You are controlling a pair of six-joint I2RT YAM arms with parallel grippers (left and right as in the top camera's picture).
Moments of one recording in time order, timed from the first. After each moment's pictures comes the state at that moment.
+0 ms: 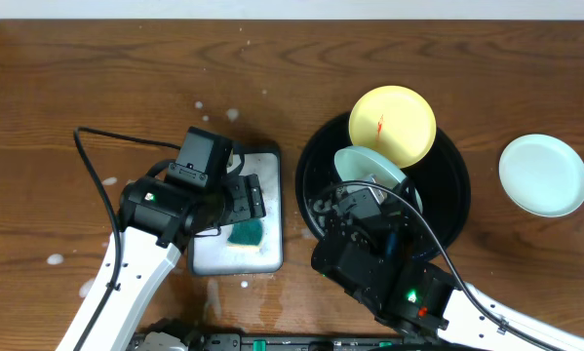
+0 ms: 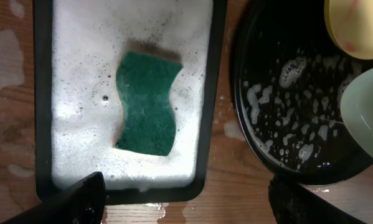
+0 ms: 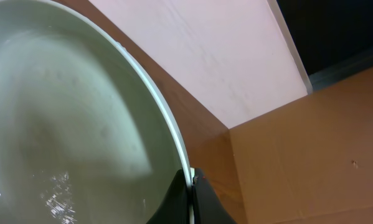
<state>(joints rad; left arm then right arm) -0.37 1.19 1.12 -1.11 0.11 -0.56 1.11 1.16 0.83 -0.69 1.32 0.07</state>
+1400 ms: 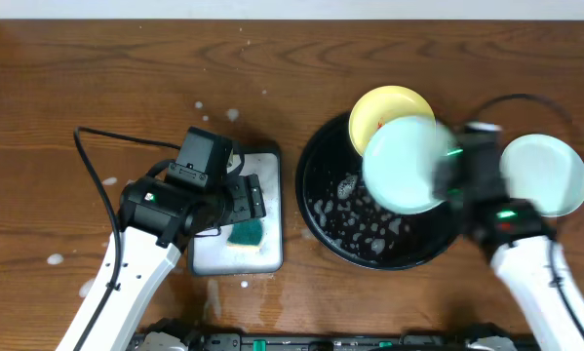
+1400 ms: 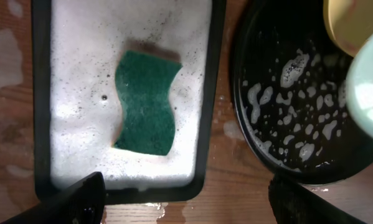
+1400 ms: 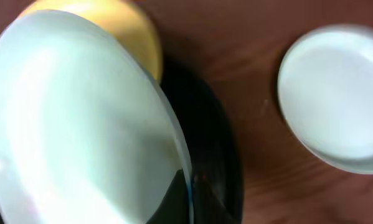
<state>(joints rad) -0.37 1.19 1.12 -1.11 0.11 -0.56 0.20 1.15 0.84 -0.59 0.28 0.30</state>
